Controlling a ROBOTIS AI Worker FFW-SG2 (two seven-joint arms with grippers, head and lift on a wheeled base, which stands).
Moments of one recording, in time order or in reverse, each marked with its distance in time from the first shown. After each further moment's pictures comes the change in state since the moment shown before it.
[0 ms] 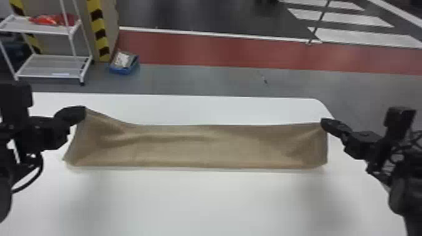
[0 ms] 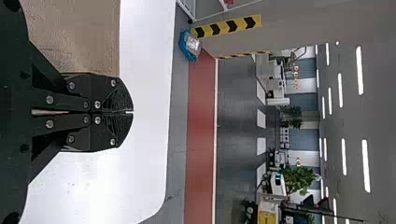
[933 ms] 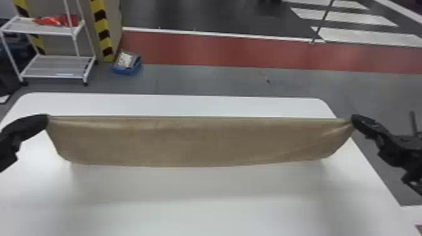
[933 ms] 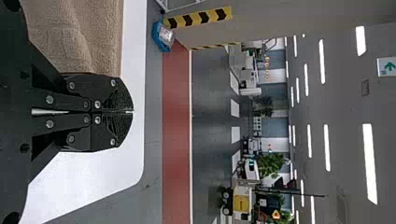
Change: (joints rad) left arm 0.243 0.002 0.234 -0.379 0.133 0.162 -0.081; right arm 0.125 0.024 -0.145 -0.197 -0.103 0.015 0.031
